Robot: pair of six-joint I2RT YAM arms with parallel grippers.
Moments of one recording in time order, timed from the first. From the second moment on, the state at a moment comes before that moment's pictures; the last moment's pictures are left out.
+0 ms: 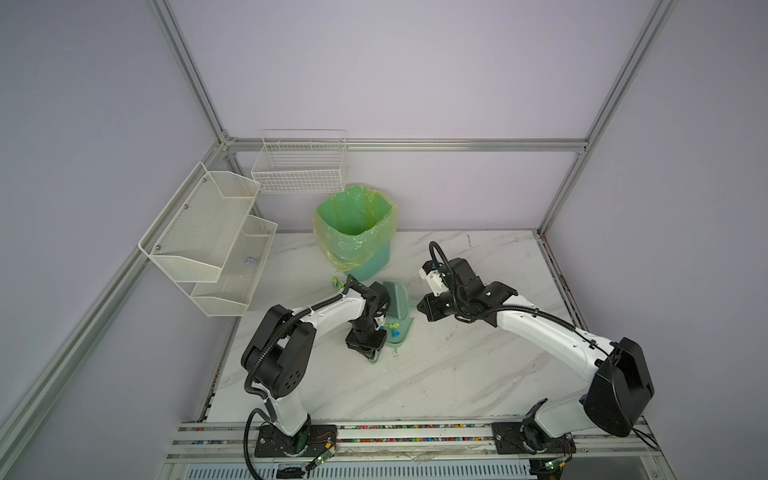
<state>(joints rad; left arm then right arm) -0.58 1.76 1.18 -1.11 0.21 -0.25 0.70 1.47 1.20 -0.55 -0.22 0.33</state>
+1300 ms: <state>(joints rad) -0.52 1.81 1.23 -1.11 0.24 -0.23 0.72 1.53 1.15 -0.46 -0.14 0.27</state>
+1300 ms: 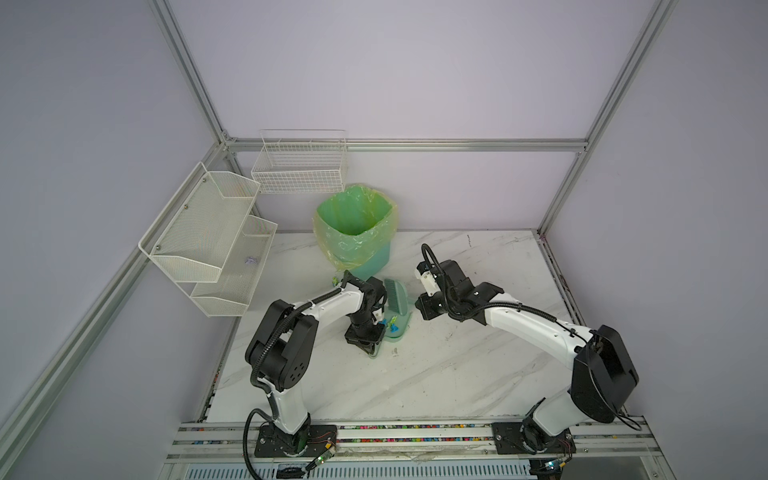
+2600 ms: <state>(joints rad) -0.52 1.69 1.32 -1.10 0.13 -0.25 0.68 1.33 1.12 -0.55 0.17 0.55</state>
